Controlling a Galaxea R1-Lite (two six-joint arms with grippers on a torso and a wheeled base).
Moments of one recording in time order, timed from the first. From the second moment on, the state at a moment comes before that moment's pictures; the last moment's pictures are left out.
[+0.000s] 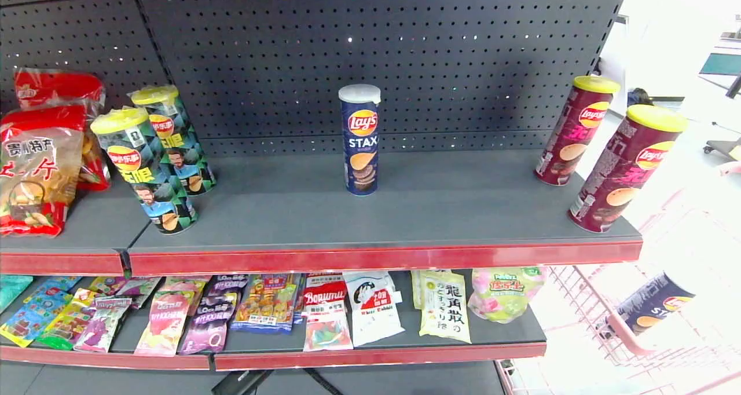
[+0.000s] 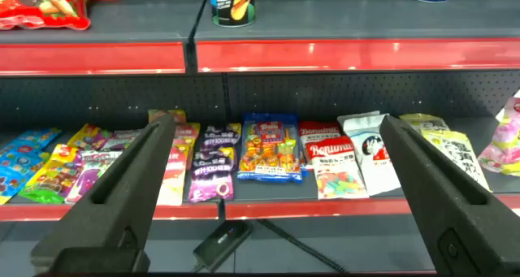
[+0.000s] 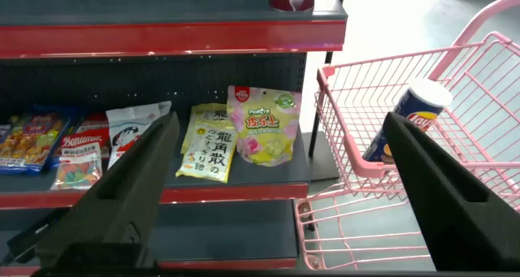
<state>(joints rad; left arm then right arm) 0.00 0.00 0.00 0.00 0.00 0.00 0.00 0.00 0.00 0.00 -0.02 -0.01</state>
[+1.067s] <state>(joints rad) 0.00 0.00 0.00 0.00 0.00 0.00 0.00 0.00 0.00 0.00 0.01 -0.01</state>
